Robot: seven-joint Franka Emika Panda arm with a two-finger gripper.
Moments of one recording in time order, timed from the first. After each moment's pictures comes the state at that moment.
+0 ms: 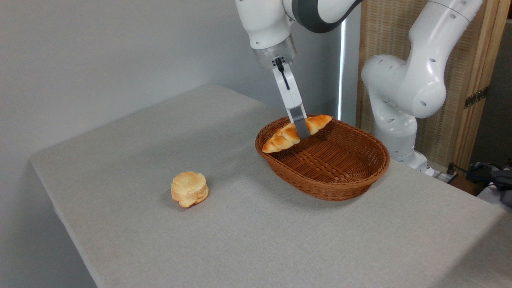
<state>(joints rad) -0.35 -0.63 0.02 -2.52 0.00 1.64 1.04</state>
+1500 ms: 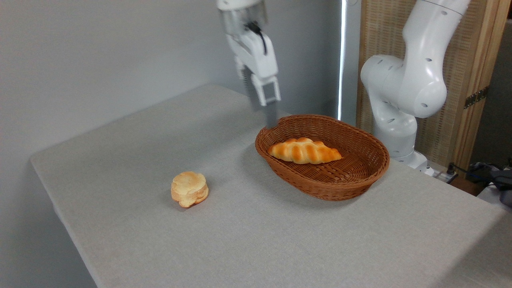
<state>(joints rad) -0.30 -0.42 0.03 -2.13 0.00 1.64 0.83</state>
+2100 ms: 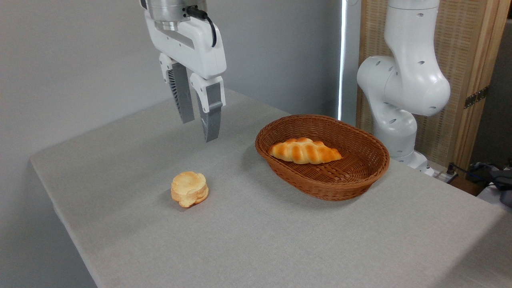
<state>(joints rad) -0.14 -0.05 0.04 -1.64 -0.06 1.64 0.73</state>
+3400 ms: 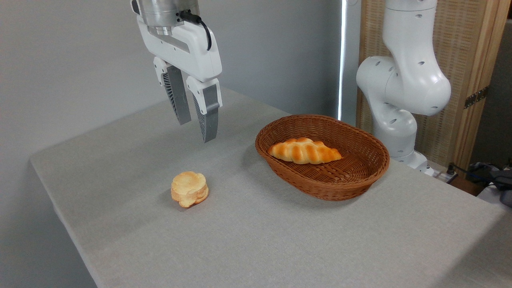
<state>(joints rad) -0.11 -0.02 -0.01 -1.61 -0.06 1.61 0.67</state>
